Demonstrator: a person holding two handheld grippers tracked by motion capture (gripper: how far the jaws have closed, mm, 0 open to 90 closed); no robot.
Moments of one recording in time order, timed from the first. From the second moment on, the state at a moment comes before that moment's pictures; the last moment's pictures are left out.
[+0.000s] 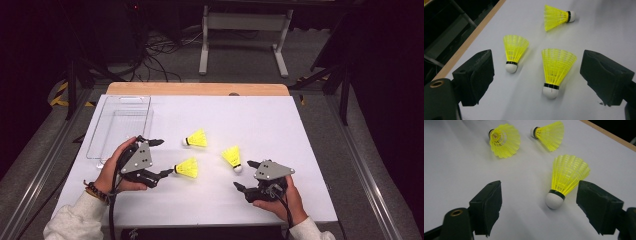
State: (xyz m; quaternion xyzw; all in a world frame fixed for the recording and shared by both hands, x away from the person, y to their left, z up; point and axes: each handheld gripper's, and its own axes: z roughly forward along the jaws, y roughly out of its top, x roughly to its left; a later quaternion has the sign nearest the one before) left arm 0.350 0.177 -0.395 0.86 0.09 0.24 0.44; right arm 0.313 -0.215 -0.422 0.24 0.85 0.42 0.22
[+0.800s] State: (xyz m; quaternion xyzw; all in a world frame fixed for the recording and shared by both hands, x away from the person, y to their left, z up) left arm 0.312 0.231 -0.415 0.83 0.15 0.28 0.46; right arm 0.313 -0.222 -0.420 0.26 0.81 0.45 0.26
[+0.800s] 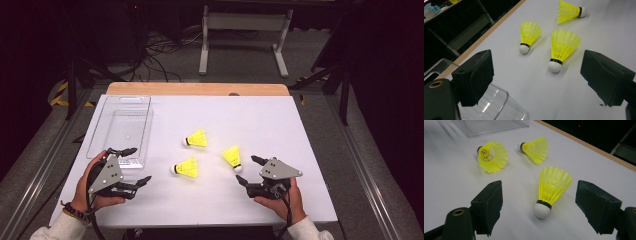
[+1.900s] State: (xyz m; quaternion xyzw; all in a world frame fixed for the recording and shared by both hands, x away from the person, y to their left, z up) left arm 0.288 0.262 -0.442 0.82 0.20 0.25 0.48; right arm 0.348 -0.187 -0.402 0.26 0.82 0.45 0.24
